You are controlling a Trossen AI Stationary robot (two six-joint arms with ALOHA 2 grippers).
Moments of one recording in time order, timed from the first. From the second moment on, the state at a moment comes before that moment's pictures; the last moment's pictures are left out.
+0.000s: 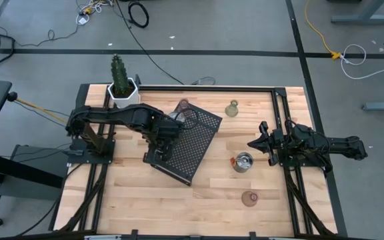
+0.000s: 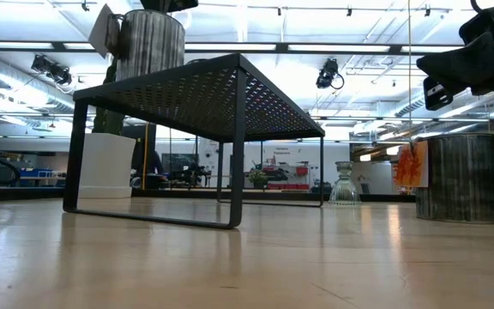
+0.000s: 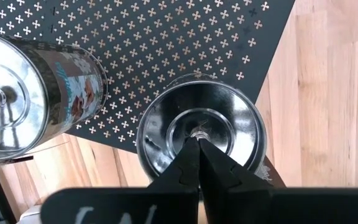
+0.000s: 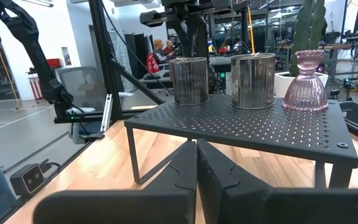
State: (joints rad) left arm -0.11 1.72 1.90 -1.57 -0.05 0.07; right arm -0.04 0.00 0.02 0.04 -0.17 0.10
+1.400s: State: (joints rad) left arm -0.05 1.72 1.85 -1.57 -0.05 0.04; right arm -0.04 0.00 0.02 0.04 -0.17 0.10
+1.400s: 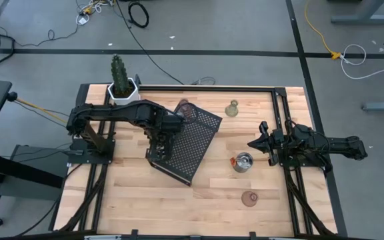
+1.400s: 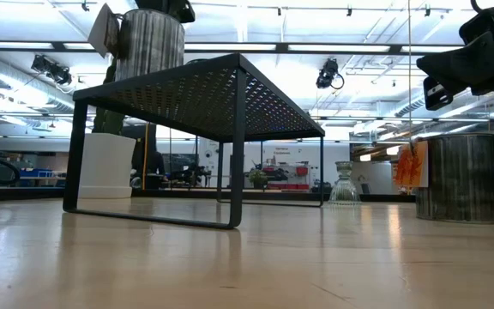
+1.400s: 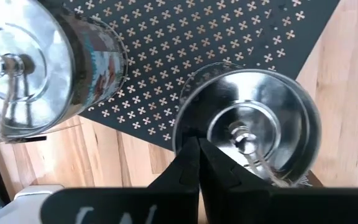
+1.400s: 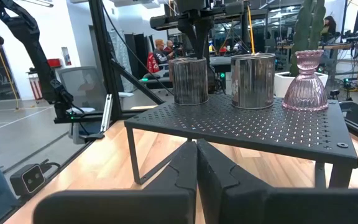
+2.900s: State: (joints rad) left arm 0.08 1.72 1.85 -1.57 -0.03 0.06; right arm -0.04 0.00 0.02 0.04 -0.17 0.10
